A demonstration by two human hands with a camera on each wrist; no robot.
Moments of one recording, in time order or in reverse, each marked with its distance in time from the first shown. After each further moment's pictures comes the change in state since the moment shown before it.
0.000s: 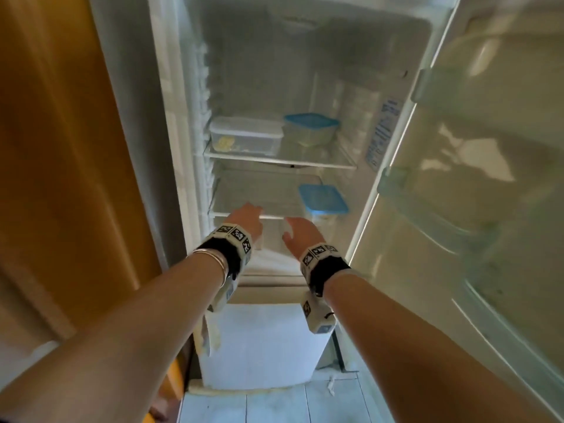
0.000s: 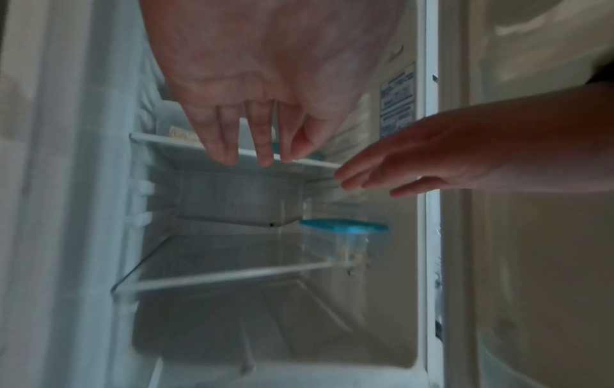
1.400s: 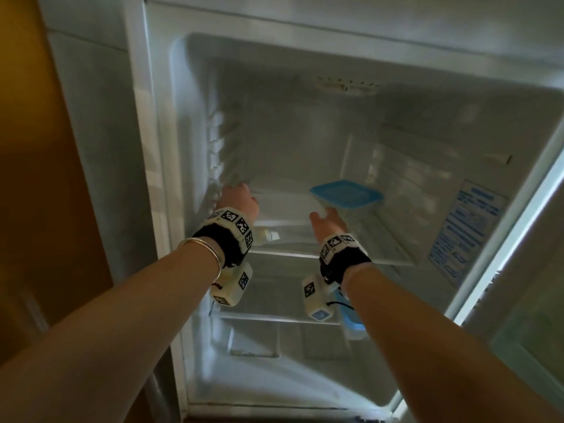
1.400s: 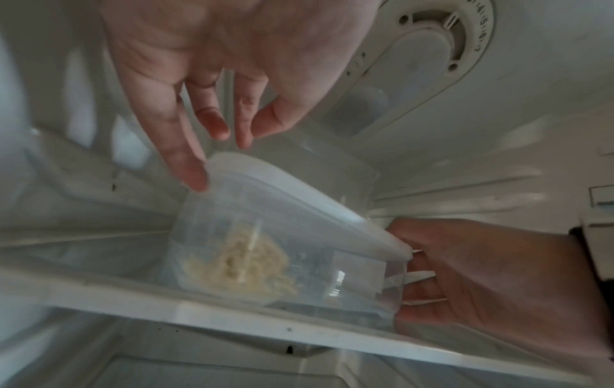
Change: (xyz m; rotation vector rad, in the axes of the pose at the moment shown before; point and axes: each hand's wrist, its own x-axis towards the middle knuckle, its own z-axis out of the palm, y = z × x) left_hand 0.241 -0.034 -0.124 -0.195 0.406 -0.268; right_hand 0.253 -0.029 -0.097 0.602 0.190 0.337
